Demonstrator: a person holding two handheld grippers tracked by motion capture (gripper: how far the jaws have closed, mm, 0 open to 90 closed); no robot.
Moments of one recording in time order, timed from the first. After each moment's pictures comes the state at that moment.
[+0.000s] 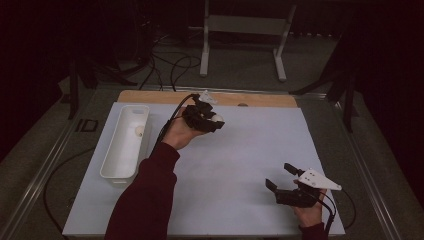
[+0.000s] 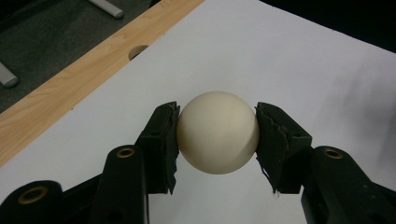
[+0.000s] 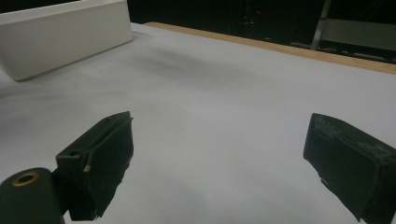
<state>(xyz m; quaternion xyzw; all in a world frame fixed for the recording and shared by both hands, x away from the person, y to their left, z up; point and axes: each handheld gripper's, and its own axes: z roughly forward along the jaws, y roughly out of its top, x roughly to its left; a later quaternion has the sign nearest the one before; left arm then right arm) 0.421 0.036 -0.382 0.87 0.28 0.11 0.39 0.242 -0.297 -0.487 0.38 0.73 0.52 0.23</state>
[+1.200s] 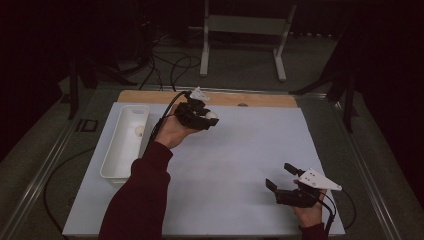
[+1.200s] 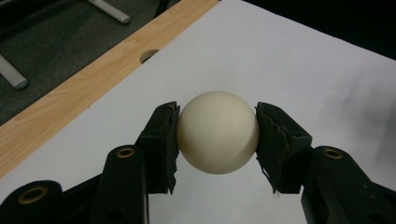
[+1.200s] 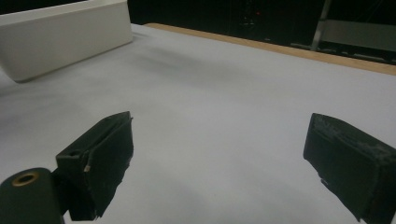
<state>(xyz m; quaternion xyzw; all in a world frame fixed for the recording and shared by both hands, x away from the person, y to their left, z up) 0.418 0.054 -0.371 0.86 0.28 0.12 0.40 0.242 -0.296 -0.486 0.38 0.73 0.53 0.23</state>
